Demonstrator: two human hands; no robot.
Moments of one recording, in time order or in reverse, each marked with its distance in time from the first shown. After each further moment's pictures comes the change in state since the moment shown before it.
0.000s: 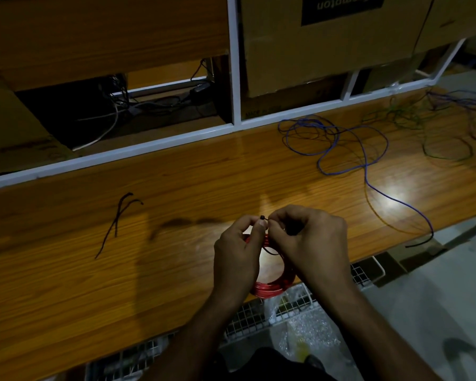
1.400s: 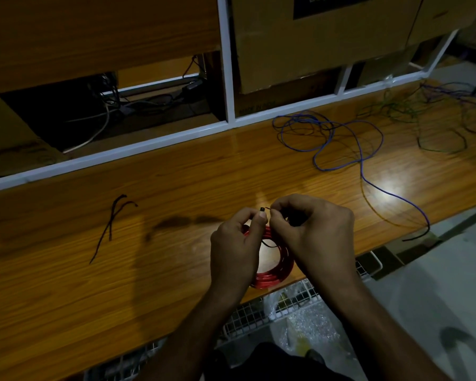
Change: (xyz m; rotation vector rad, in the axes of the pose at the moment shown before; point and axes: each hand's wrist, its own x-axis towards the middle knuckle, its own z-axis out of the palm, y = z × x) left_hand 0.009 0.005 0.001 0.057 0.007 0.056; right_hand 0.007 -0.004 -0.007 -0.031 0.108 -0.068
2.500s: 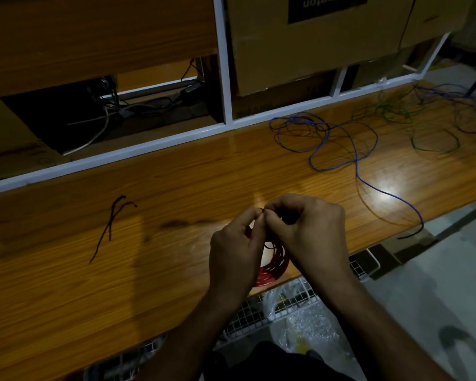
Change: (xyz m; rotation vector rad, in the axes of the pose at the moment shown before) left_hand -0.013 0.015 -0.002 0.092 -0.013 0.099; right_hand -0.001 -0.009 -0.006 -0.003 -0.055 0.017
